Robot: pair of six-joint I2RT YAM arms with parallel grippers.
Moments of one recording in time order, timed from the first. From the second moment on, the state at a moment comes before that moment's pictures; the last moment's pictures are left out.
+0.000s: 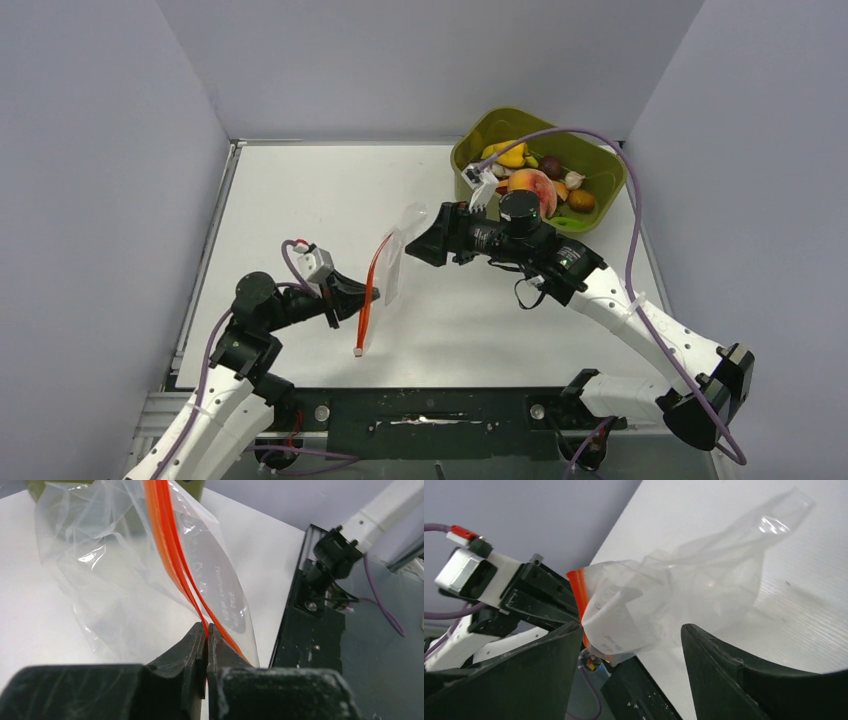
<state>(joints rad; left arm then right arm) -0.41 0.53 0.41 0.10 0.79 -0.23 0.75 1.17 1.12 -0.22 -0.37 0.62</state>
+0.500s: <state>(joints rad) -0.41 0.78 0.63 -0.11 0.42 -0.30 0.88 1.26 1.19 -0.41 -0.04 0.78</state>
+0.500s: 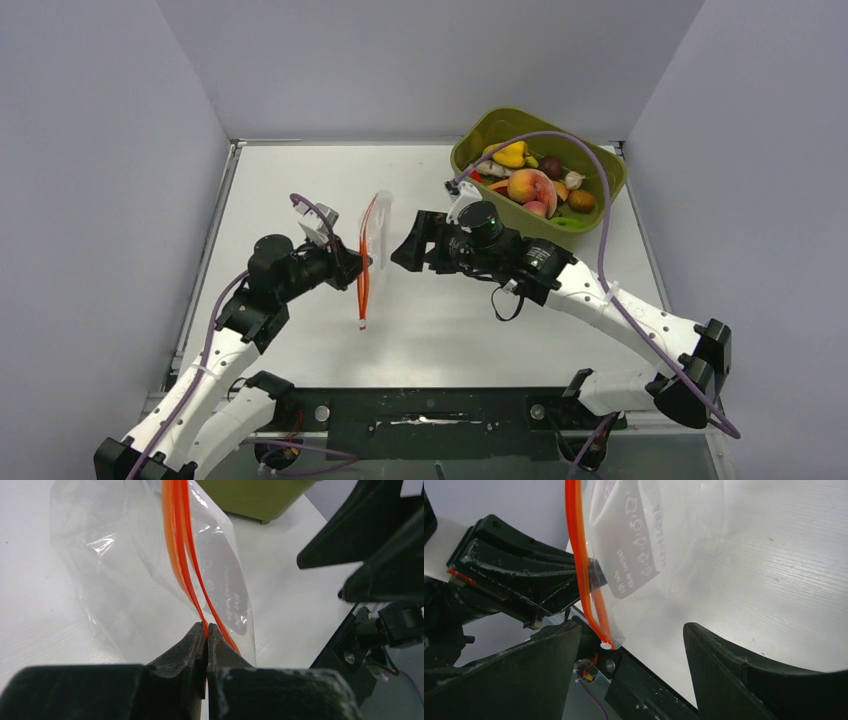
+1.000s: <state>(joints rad) -0.42 0.79 0.65 -0.09 0.32 -0.54 1.00 1.44 1.32 -0.41 0.05 0.76</state>
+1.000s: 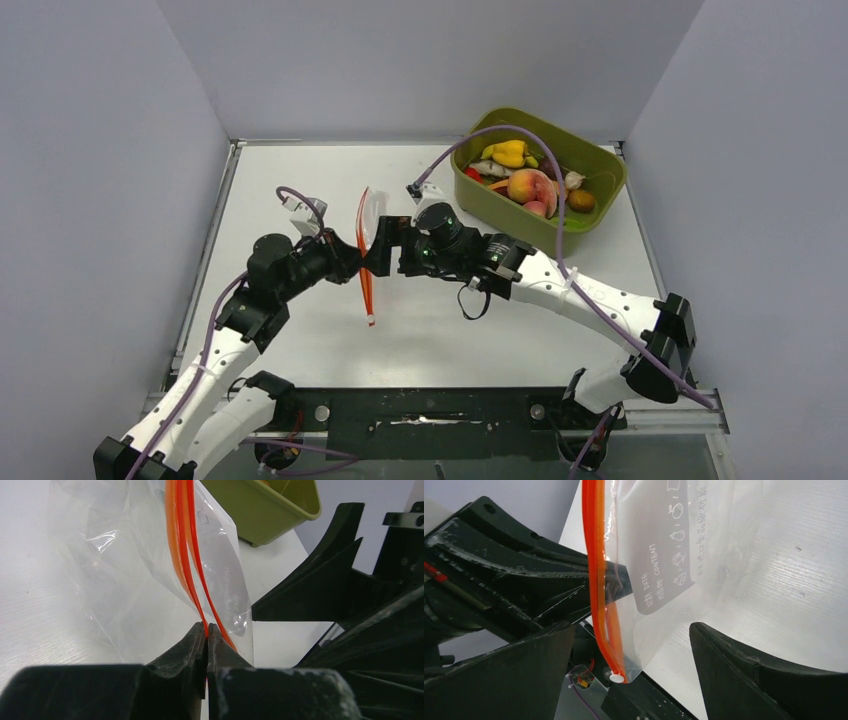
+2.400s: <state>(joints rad) -0.42 1.00 0.81 -0.27 0.32 -0.51 0.94 1.53 1.36 -0.43 0.19 0.65</state>
